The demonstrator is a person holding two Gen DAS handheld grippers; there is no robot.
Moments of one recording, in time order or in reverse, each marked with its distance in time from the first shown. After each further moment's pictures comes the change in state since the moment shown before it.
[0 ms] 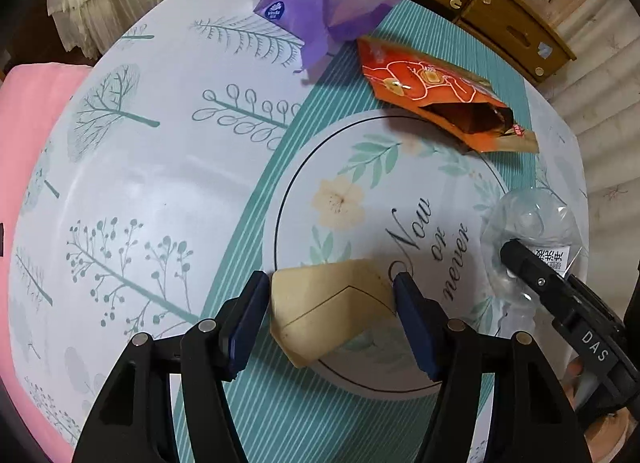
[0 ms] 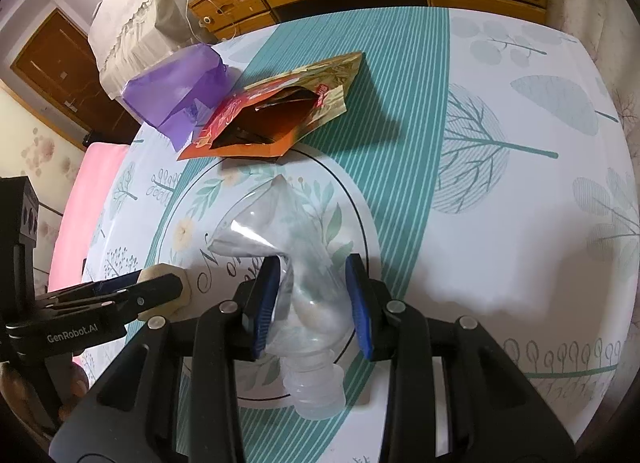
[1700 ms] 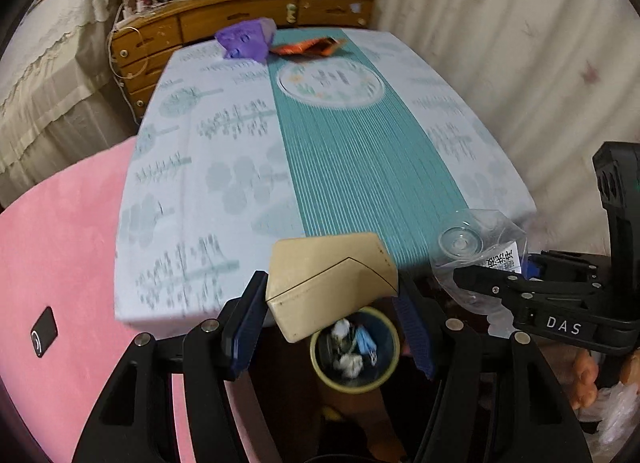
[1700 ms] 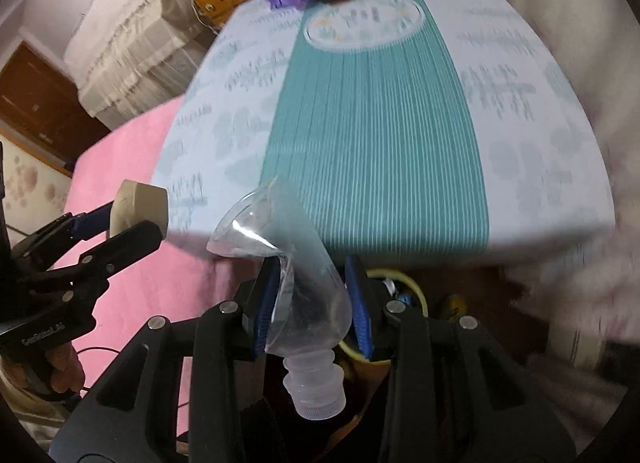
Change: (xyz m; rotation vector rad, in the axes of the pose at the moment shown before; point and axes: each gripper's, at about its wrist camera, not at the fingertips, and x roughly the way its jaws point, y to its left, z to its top) left arm -0.238 0.237 -0.316 0.630 -0.167 -0.179; right arm -0.154 0.271 -0.384 0.210 -0.029 -0.139
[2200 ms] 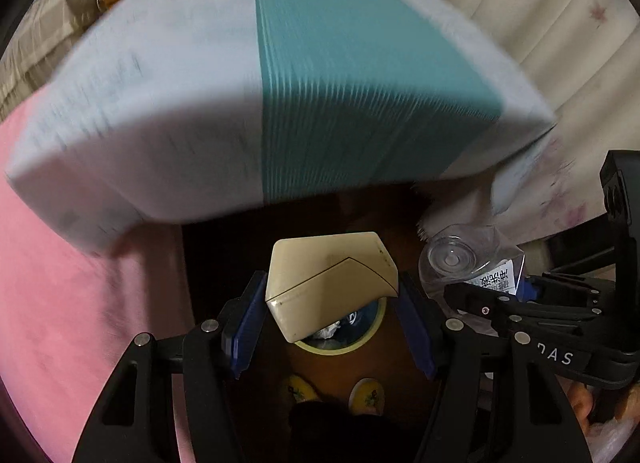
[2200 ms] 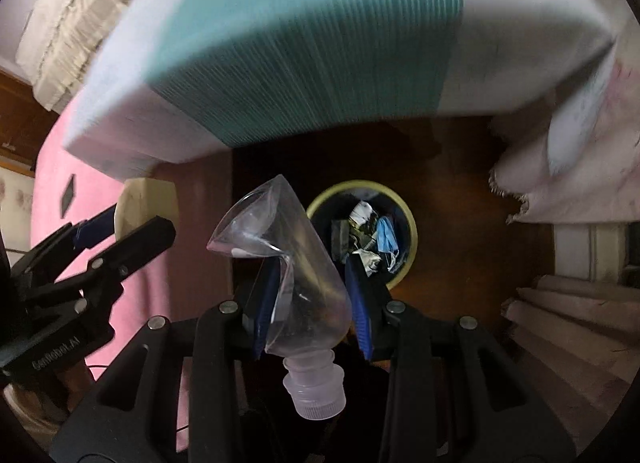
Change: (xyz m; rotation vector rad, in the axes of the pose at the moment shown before) left arm 0.136 -0.026 -0.152 -0.073 0.115 -0.052; right arm 0.105 -0.048 -0.141 0.130 0.139 -0.094
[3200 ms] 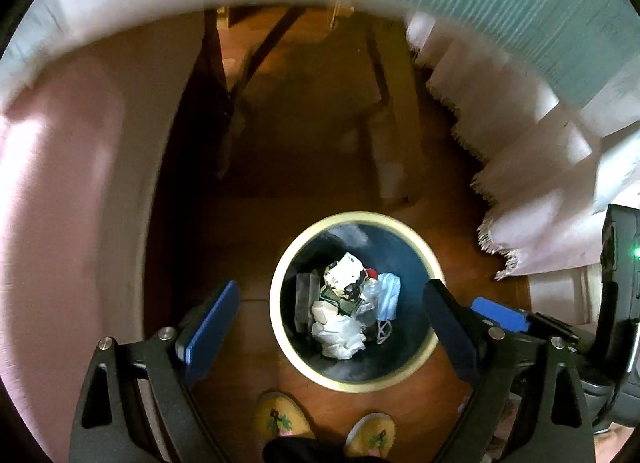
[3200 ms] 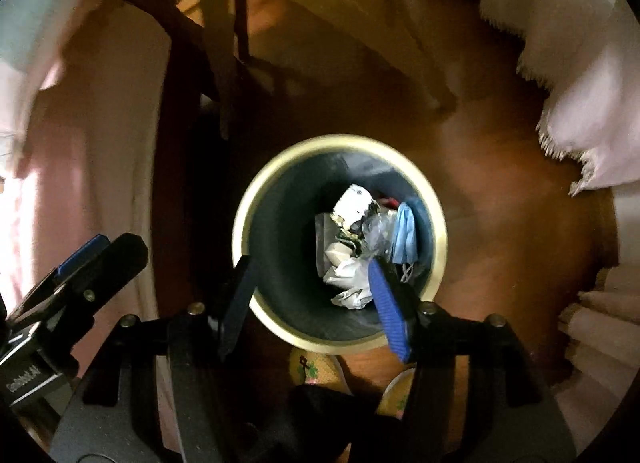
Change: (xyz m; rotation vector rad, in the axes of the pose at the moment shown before) left arm 0.174 0.045 -0.073 -0.166 -0.036 0.091; right arm 0.197 -0.066 -0.032 0.065 -0.036 0.048
